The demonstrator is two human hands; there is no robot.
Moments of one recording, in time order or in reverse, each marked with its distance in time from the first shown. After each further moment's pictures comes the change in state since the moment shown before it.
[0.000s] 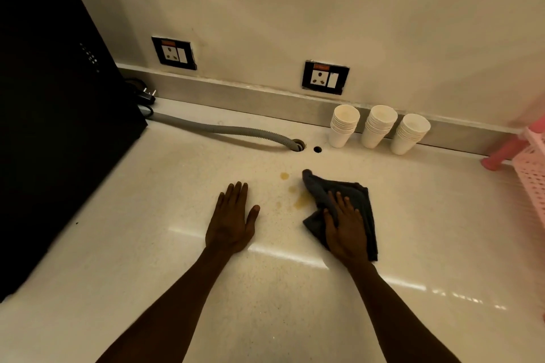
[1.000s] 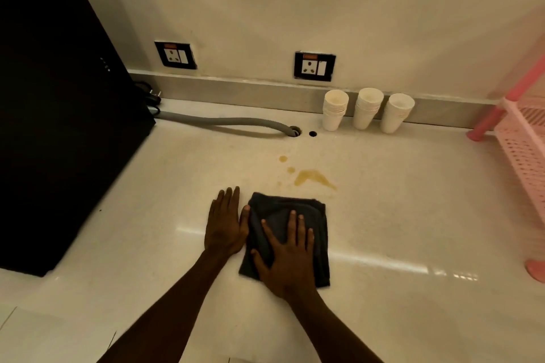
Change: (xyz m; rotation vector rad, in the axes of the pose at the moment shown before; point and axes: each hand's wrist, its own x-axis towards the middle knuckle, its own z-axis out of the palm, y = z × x) left_hand -0.069 -0.004 -0.011 -0.056 0.074 -0.086; right_hand -0.147 -0.094 0.070 -0.238 -0.012 -0.136
